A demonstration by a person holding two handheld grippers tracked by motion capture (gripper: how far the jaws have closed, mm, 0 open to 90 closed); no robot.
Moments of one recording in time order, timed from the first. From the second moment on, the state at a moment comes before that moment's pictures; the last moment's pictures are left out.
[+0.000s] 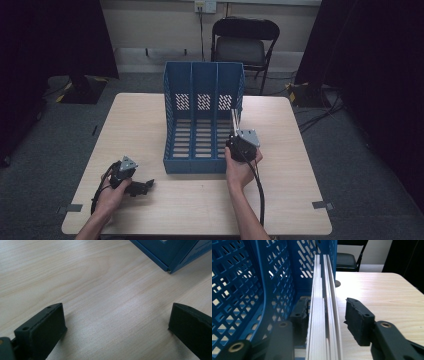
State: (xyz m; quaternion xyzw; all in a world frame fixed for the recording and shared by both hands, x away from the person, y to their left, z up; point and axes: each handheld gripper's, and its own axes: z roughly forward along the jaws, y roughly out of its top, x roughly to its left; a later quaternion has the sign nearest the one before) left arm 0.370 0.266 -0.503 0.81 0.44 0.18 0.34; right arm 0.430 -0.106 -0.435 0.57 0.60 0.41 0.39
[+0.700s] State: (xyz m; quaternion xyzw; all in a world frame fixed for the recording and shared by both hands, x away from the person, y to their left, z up) left arm 0.369 0.266 -0.502 0.81 0.44 0.19 0.33; right arm 0.426 -0.117 -0.431 0.55 0.63 0.47 0.28
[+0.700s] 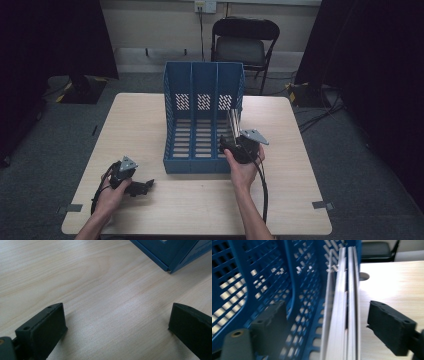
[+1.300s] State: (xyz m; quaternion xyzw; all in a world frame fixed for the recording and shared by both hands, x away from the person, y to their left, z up) left arm 0.369 0.266 -0.502 0.81 0.44 0.19 0.33; right arm 0.391 -0.138 -0.433 0.51 0.68 0.48 0.23
